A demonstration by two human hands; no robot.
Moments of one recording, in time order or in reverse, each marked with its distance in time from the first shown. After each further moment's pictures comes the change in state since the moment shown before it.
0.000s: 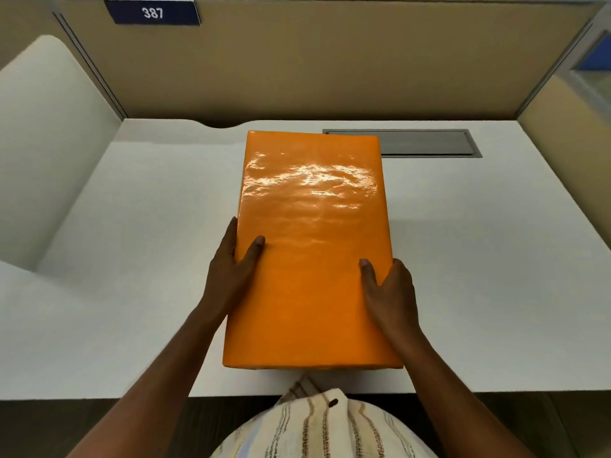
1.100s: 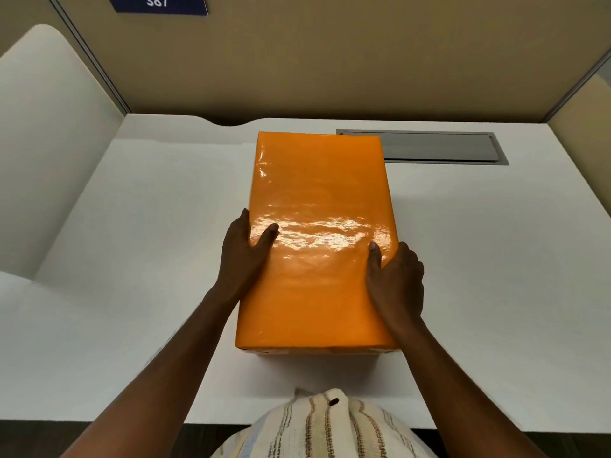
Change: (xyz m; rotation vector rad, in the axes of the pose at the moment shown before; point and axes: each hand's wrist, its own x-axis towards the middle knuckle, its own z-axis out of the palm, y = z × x) left_hand 0.074 0.004 0.011 0.074 0.050 0.039; right_hand 0.067 -0.033 0.035 -0.295 0.141 -0.030
